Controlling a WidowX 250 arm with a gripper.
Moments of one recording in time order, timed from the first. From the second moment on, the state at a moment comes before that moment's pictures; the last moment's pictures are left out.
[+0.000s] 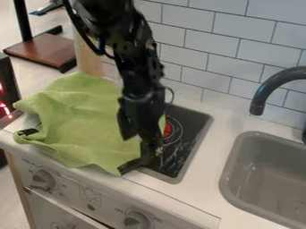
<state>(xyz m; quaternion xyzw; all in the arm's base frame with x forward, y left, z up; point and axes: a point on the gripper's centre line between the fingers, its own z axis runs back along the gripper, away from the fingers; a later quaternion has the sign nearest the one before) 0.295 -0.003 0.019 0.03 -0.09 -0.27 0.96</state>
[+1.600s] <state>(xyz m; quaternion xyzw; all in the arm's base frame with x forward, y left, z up) 0.280 -0.019 0.000 0.03 -0.07 -0.31 0.95</state>
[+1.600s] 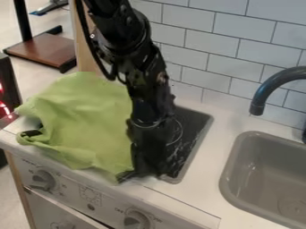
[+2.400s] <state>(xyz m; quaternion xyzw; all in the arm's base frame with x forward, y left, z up) 0.345 0.060 0.084 0.00 -0.14 -0.18 0.97</state>
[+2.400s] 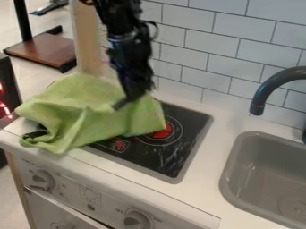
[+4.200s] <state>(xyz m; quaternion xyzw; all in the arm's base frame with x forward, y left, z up) 0.372 0.145 0.026 0.05 -0.10 -0.05 0.99</state>
